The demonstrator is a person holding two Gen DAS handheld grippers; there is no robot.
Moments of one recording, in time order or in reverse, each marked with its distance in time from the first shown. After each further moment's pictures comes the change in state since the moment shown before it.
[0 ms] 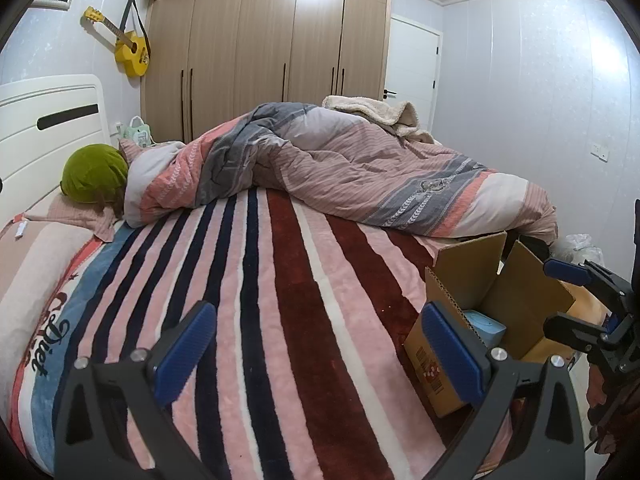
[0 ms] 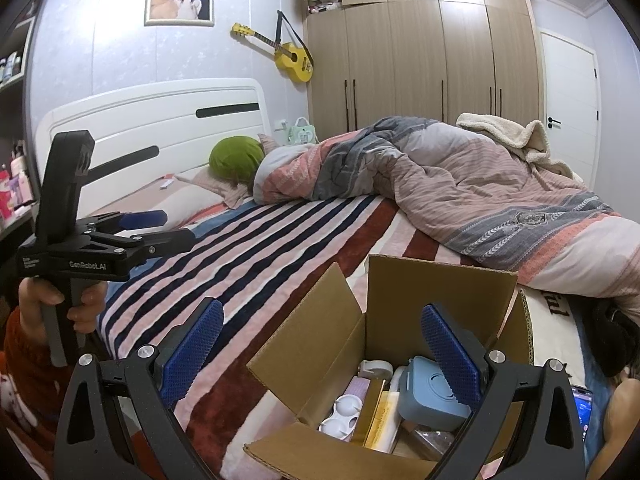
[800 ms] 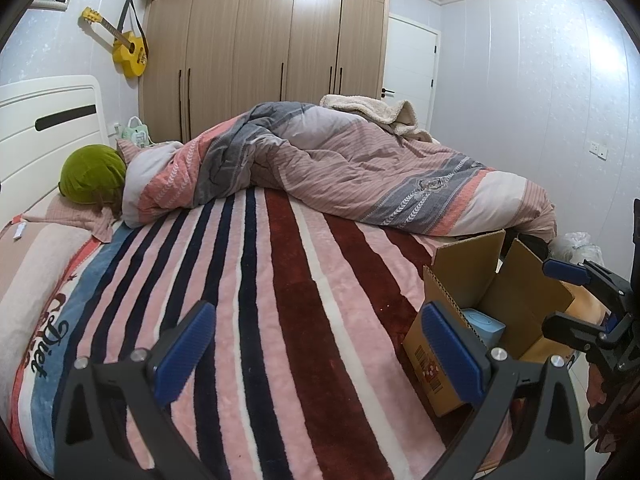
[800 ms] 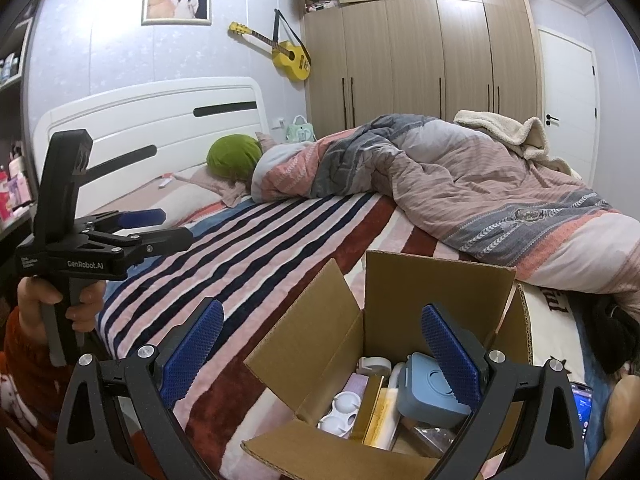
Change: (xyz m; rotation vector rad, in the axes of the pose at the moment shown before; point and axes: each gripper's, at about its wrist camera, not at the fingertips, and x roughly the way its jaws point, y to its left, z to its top) left arm 0.000 -0.003 0.000 0.001 0.000 0.001; right arm 0.000 -0.003 -0.004 -0.005 0.007 0.004
